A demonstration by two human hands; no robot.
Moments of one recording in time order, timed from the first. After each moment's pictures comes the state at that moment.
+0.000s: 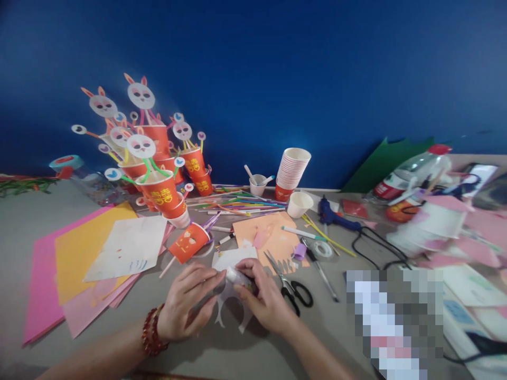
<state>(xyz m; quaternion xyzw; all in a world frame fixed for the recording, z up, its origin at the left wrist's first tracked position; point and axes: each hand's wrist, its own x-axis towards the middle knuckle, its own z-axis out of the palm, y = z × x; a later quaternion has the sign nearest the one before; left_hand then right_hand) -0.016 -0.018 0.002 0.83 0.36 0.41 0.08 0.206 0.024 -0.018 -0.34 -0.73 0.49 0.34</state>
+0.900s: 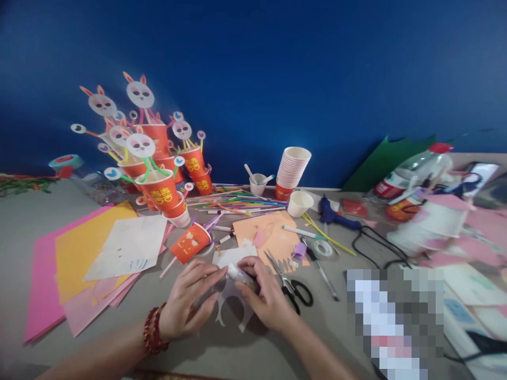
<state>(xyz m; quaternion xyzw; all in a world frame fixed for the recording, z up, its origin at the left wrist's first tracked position) -0.015 -0.016 0.001 0.82 0.37 0.42 0.12 0.207 0.025 -0.017 -0.34 -0.73 0.48 0.34</state>
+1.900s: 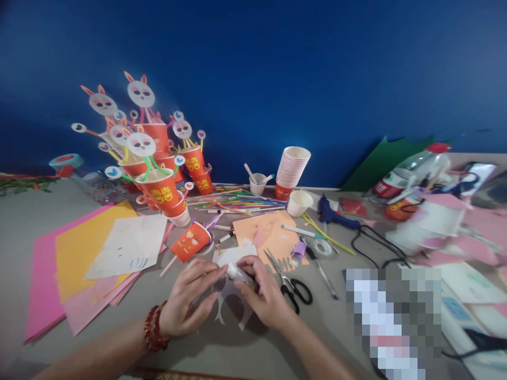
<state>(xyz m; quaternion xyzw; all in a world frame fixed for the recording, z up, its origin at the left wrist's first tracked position) -0.016 -0.017 0.000 0.81 0.36 0.44 0.15 0.203 0.024 -0.014 -0.35 -0.71 0.50 0.34</state>
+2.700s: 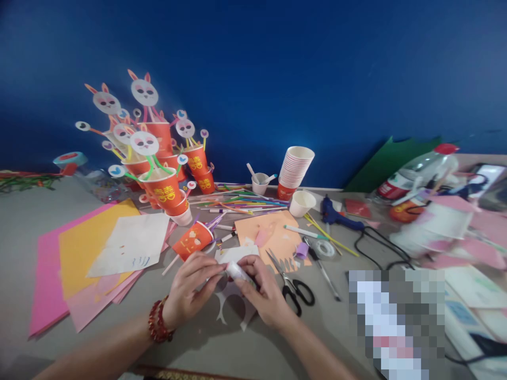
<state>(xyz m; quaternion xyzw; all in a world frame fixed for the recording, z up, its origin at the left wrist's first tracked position) -0.014 -0.006 -0.004 0.78 0.40 0.47 0.10 0.193 0.021 -0.009 -0.34 -0.61 0.62 0.35</state>
